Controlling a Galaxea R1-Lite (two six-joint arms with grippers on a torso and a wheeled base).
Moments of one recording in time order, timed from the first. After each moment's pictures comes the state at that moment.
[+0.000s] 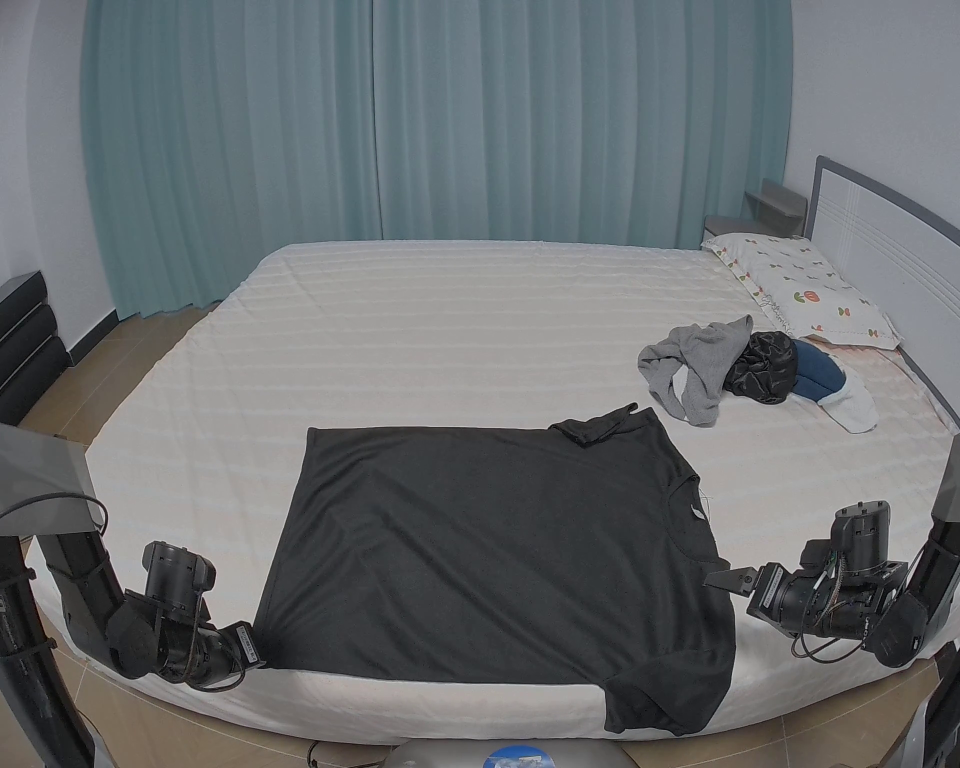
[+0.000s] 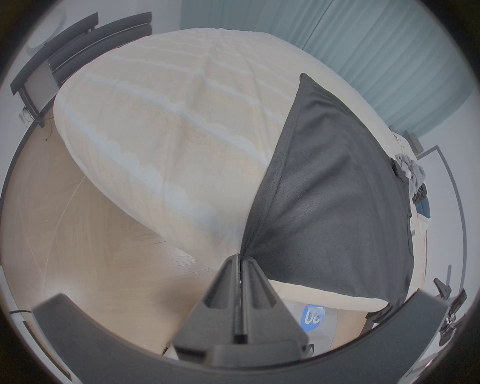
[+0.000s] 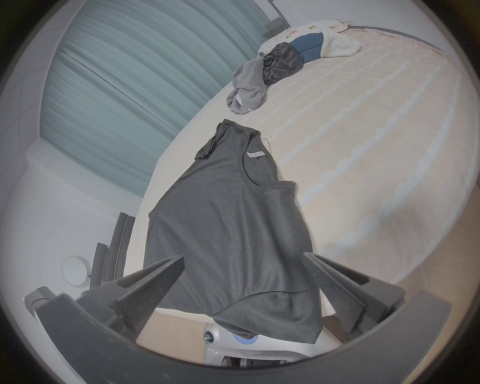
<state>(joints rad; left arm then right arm) -0.08 2.08 -0.25 -0.75 -0.04 -0.59 0.16 1.96 -0.15 -1.14 0.21 0.71</state>
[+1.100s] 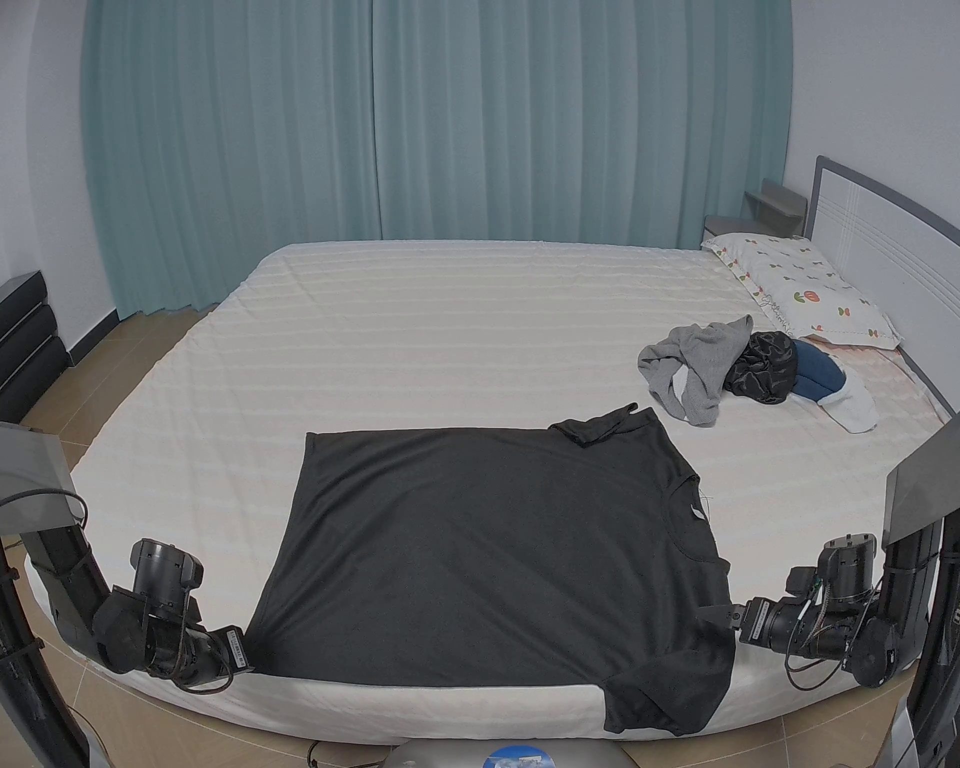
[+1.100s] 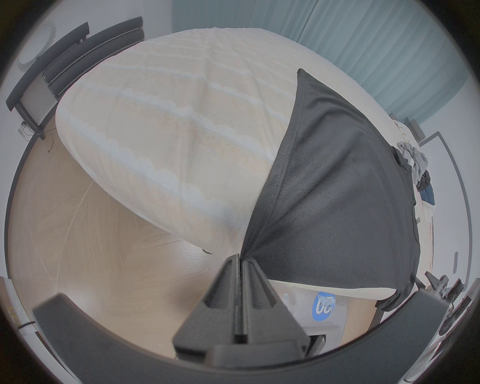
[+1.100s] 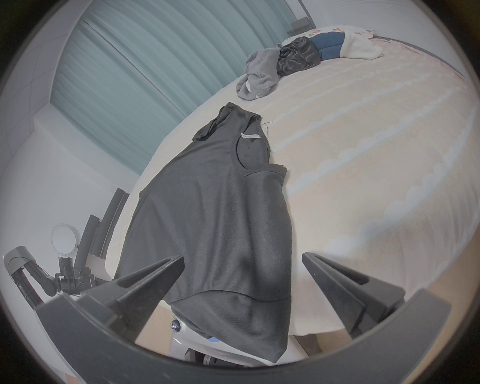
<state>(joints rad) -0.04 2.02 -0.25 -0.65 -0.04 -0.50 0.10 2.24 -0.06 -1.48 0.28 0.50</state>
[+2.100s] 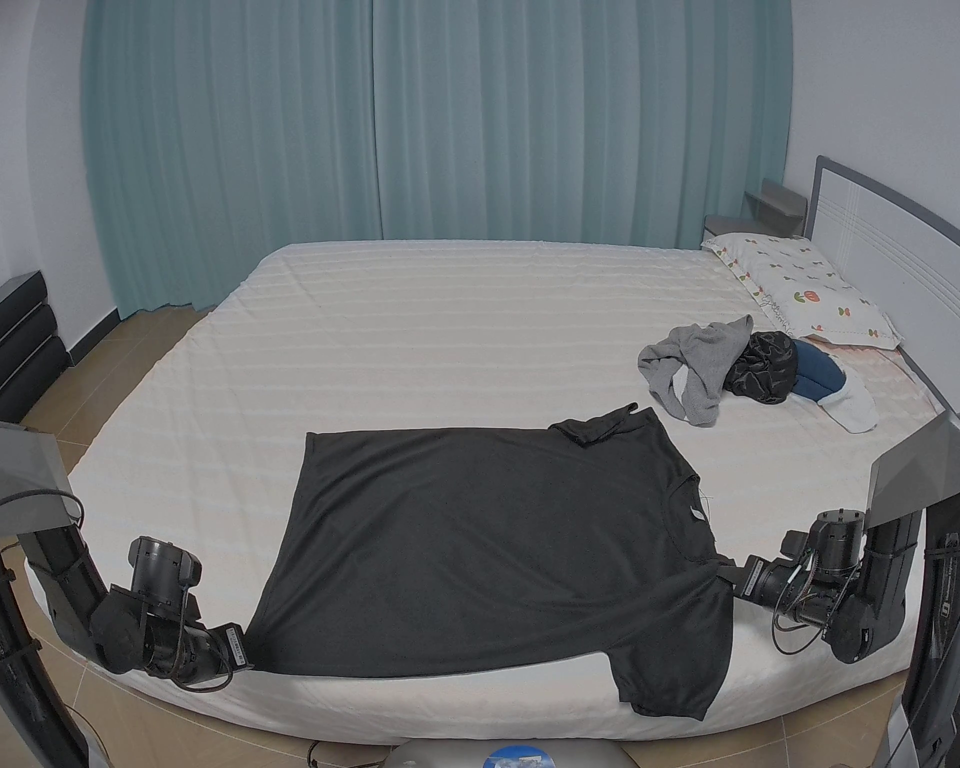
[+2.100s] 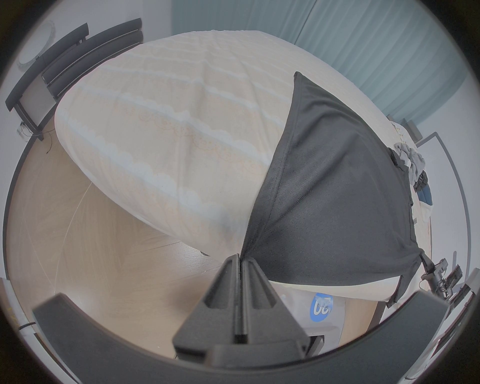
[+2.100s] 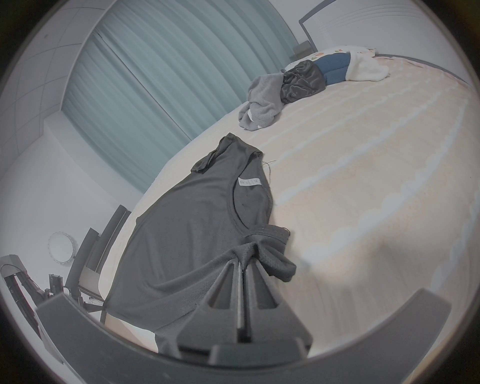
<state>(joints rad) -0.04 2.00 -0.25 -0.65 -0.04 -0.50 0.04 2.35 -0.26 -1.55 0.27 0.49</state>
